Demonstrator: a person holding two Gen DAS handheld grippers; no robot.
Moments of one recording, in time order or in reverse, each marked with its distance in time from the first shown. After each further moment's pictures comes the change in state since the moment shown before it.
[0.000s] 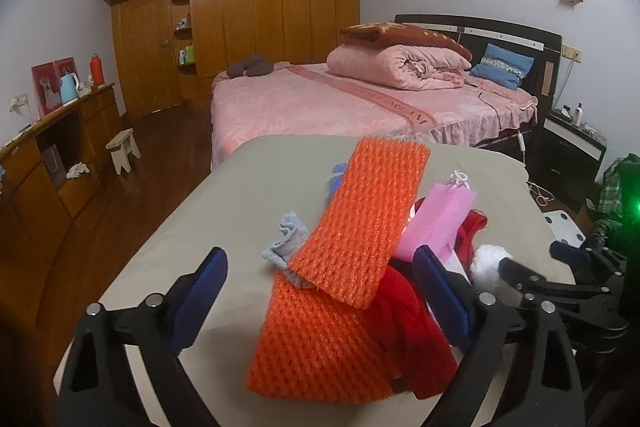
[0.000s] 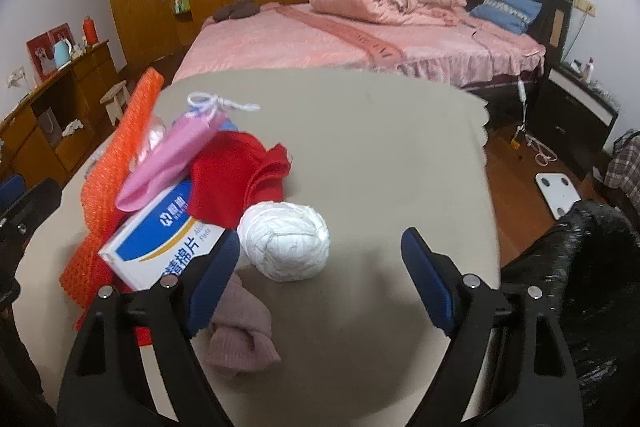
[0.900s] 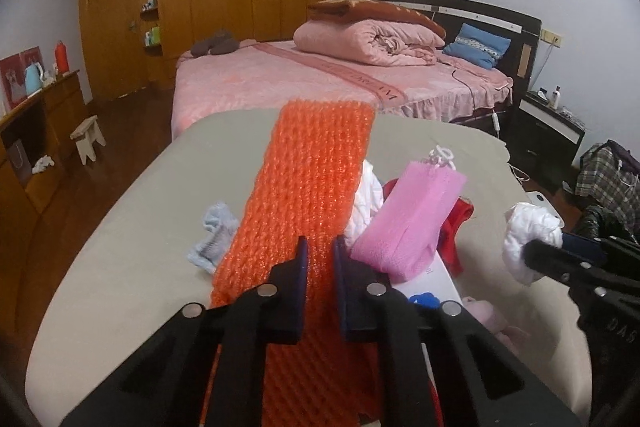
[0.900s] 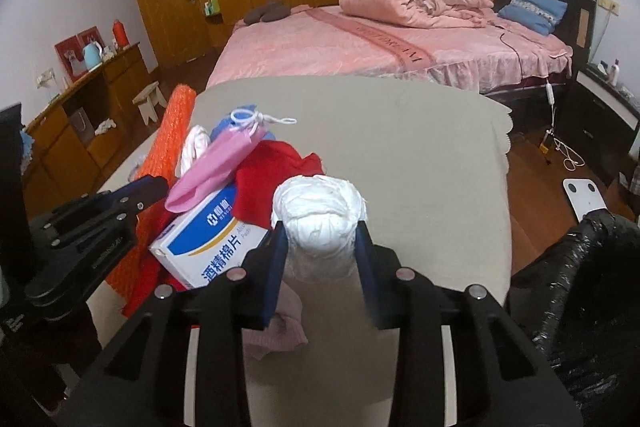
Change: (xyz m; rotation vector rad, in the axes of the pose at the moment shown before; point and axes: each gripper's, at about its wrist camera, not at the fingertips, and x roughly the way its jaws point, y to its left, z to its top) left arm 0.039 -0.019 0.000 0.027 0.075 -0.120; right arm -0.041 -0.007 0.005 -0.014 -0.034 0.122
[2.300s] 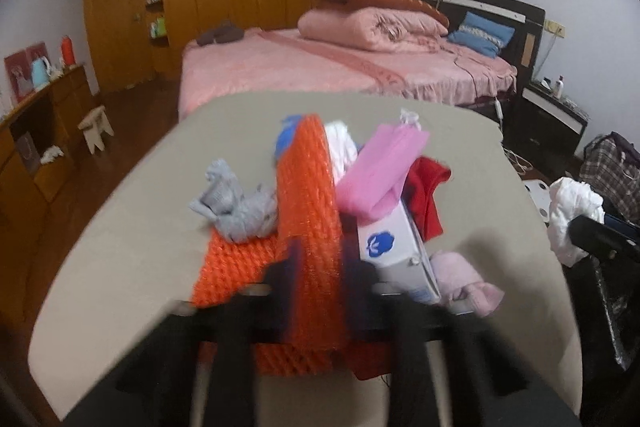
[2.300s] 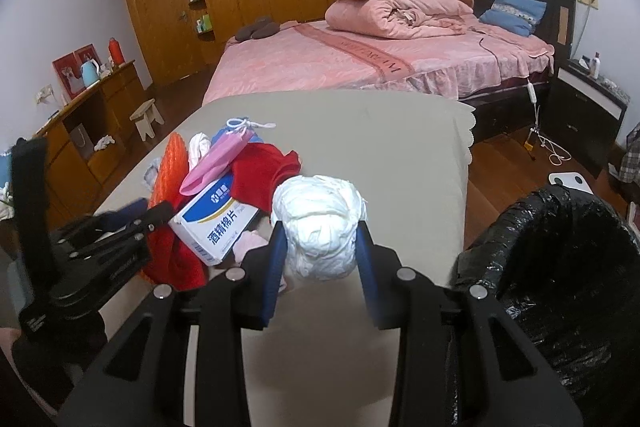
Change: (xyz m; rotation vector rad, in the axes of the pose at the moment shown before) left arm -0.013 -0.020 -0.022 -0.014 0.064 0.016; right arm -0.047 -0.022 -0.022 0.025 -0.035 -0.020
